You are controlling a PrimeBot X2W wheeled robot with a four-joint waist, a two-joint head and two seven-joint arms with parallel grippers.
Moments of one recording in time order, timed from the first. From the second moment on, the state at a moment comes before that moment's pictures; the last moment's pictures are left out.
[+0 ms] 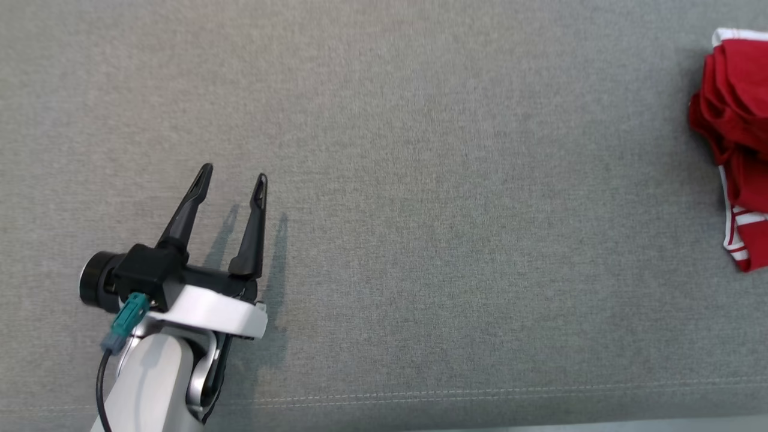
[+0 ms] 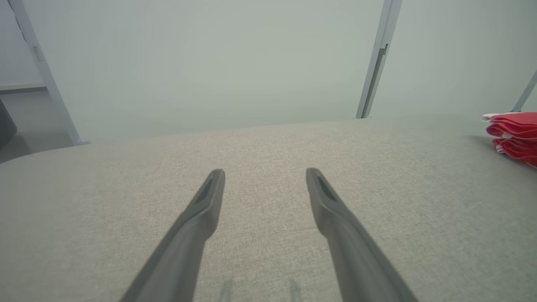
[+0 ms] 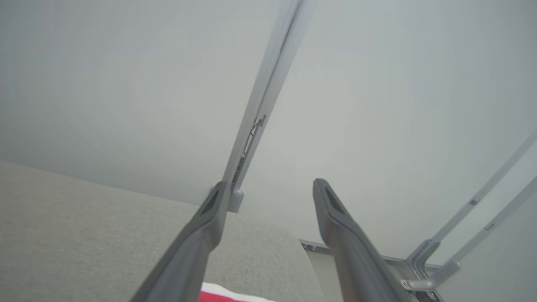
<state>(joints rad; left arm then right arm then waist) -0.30 0.17 -0.23 0.15 -0.26 0.02 -0.25 -0.92 -0.47 -0.03 0.75 0.01 0.13 -0.25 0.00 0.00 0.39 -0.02</state>
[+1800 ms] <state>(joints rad) 0.03 0.21 -0.21 0.18 -0.29 0.02 -0.25 0.19 -0.04 -0.01 -0.06 0.11 0.13 -0.14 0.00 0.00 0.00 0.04</state>
